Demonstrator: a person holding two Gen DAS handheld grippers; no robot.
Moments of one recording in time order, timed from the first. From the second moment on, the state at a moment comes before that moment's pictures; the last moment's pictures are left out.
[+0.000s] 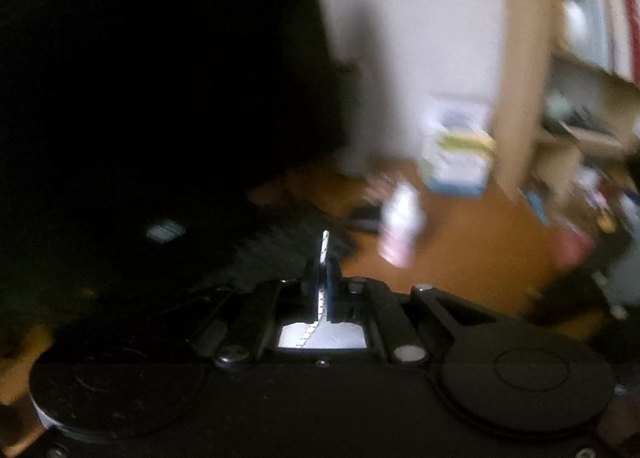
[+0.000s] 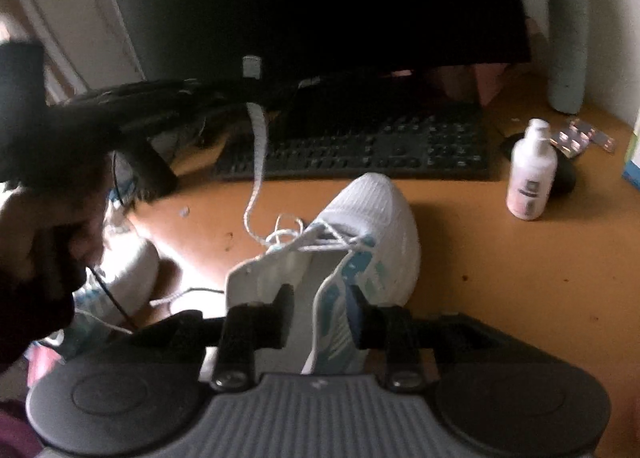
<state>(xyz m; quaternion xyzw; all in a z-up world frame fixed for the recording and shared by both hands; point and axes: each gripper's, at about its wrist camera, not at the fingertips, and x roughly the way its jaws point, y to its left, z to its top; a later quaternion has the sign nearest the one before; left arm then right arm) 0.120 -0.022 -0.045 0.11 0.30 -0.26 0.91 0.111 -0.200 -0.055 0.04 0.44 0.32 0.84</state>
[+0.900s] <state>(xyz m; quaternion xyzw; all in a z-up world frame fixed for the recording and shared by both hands) 0.107 -0.061 -0.098 0.22 0.38 -0.29 0.85 0.114 -0.210 -0.059 0.06 0.45 0.32 0.83</state>
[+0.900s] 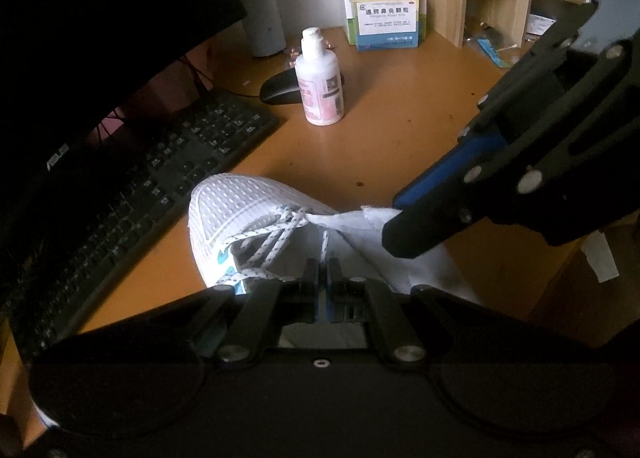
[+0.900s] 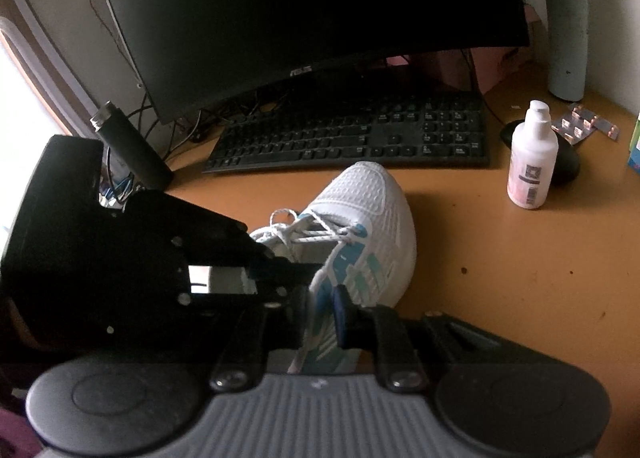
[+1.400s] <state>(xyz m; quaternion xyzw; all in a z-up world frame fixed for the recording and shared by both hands) 0.112 -0.065 -0.098 0.23 0.38 -0.29 0.85 0.115 -0.212 -0.059 0.06 0.45 0.33 0.83</state>
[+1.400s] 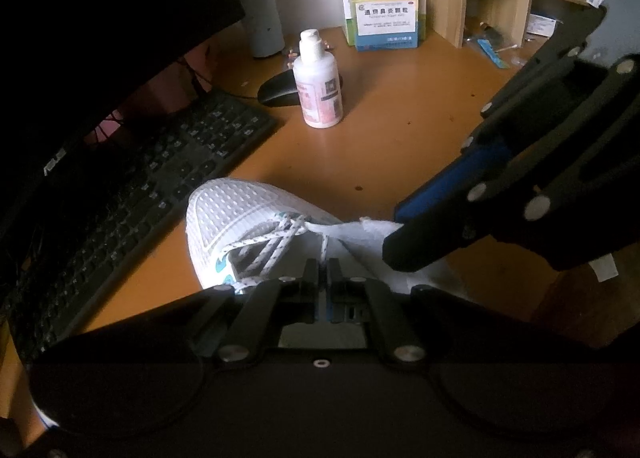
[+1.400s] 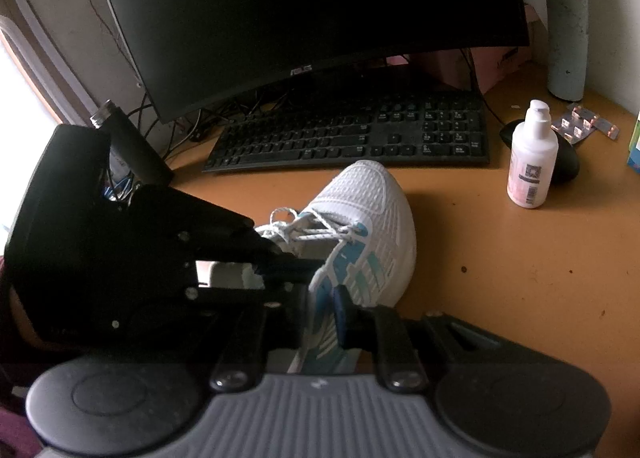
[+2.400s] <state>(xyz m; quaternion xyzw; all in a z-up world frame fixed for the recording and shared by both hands) 0.112 -0.070 -0.089 0.22 0.36 -0.29 0.86 0.167 -0.236 -0.093 0.26 0.49 0.25 0.79</state>
